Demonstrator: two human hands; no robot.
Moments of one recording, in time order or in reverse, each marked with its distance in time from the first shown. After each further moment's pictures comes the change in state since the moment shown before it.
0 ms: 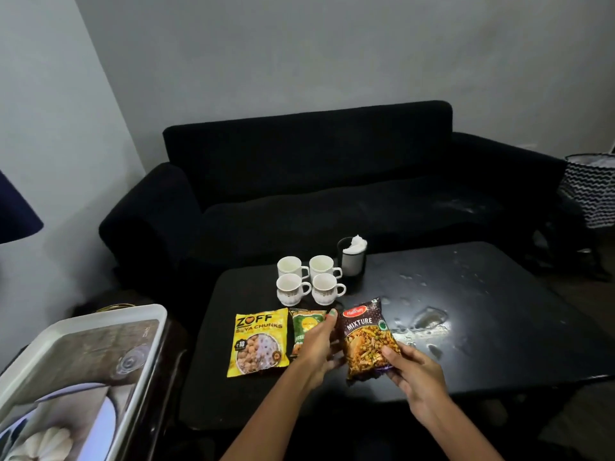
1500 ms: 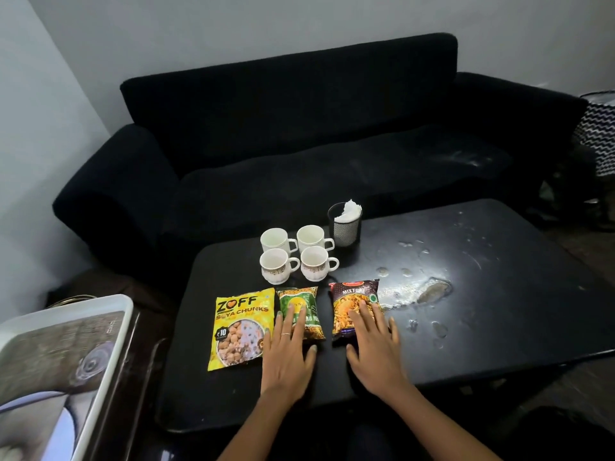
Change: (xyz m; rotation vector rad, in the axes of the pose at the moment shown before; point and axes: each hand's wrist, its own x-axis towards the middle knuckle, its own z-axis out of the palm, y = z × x) left_hand 0.058 -0.073 -0.067 1.519 0.321 0.461; right_hand 0.072 0.062 0.028 -1.642 -0.137 -0.689
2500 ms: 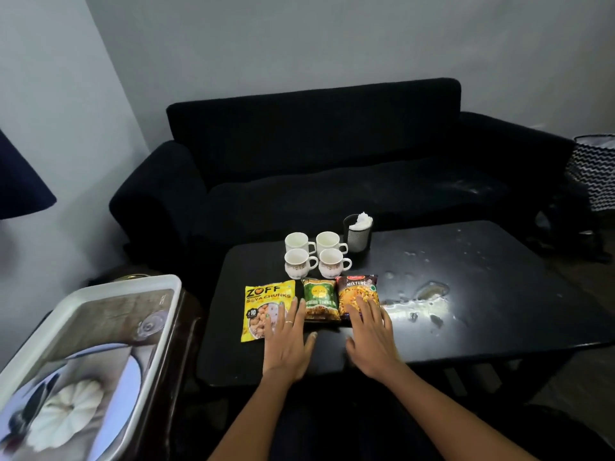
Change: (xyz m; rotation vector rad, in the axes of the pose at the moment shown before) left_hand -0.050 -0.016 -0.045 0.060 0.013 -0.016; right_hand -0.044 -0.046 -0.040 -0.112 -0.008 -0.133
